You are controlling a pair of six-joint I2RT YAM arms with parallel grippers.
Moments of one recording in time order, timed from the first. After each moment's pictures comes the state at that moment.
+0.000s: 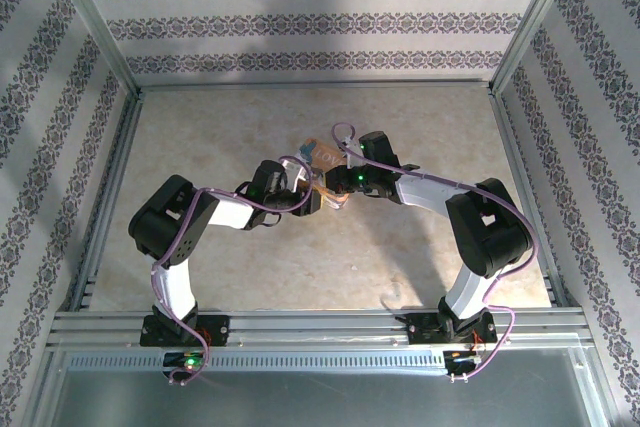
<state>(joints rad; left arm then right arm) -0.50 1.87 0.78 0.45 0.47 -0.42 0.46 1.73 0.96 0.02 -0.56 0.44</state>
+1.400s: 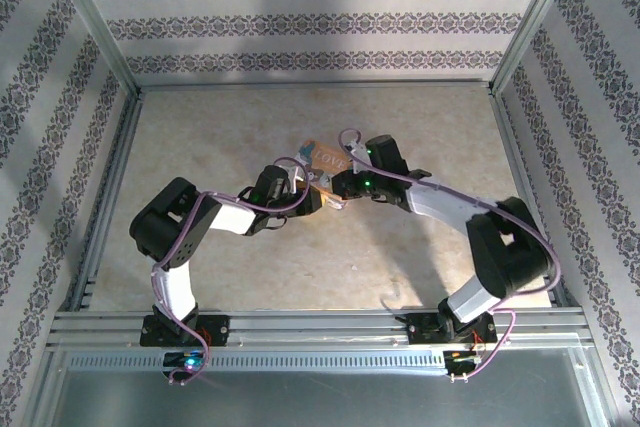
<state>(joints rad) -0.55 1.86 0.74 0.51 0.40 -0.74 0.47 1.55 0.88 -0.08 -0.50 0.39</state>
